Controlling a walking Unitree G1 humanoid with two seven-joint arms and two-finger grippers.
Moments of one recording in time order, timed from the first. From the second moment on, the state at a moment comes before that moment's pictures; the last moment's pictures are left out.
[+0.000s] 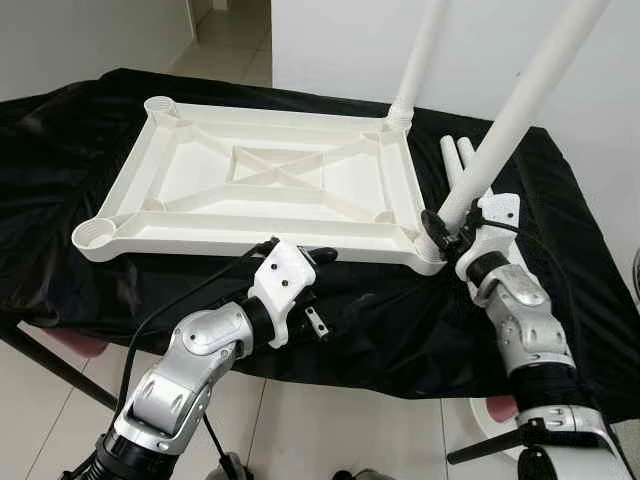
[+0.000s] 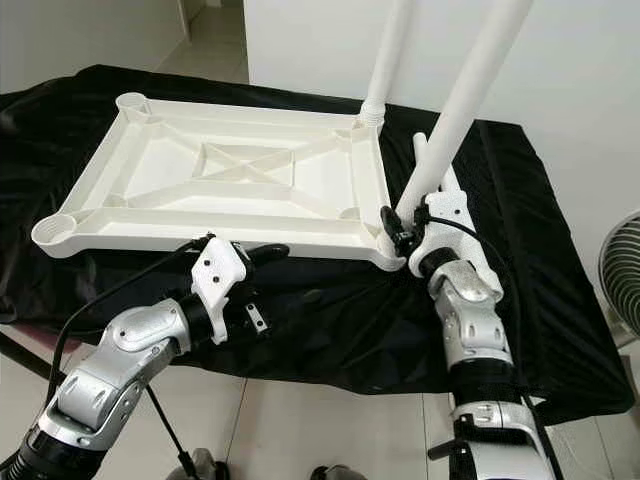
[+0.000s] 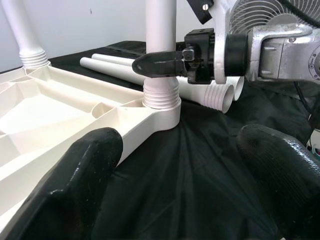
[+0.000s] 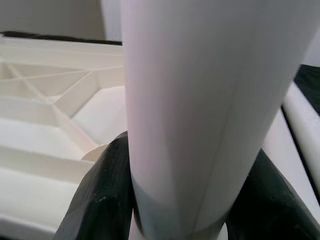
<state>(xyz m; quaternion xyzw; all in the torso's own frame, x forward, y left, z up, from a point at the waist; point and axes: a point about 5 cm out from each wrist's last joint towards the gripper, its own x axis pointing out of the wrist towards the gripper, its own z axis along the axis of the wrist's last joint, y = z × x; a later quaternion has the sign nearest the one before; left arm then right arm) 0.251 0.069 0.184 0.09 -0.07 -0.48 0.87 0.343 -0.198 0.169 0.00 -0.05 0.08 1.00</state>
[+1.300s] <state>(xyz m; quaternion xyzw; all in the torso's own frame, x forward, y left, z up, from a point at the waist) 0.248 0.066 0.181 0.08 -0.07 -0.49 0.86 0.332 -0.160 0.157 0.08 -0.05 -0.26 0.96</state>
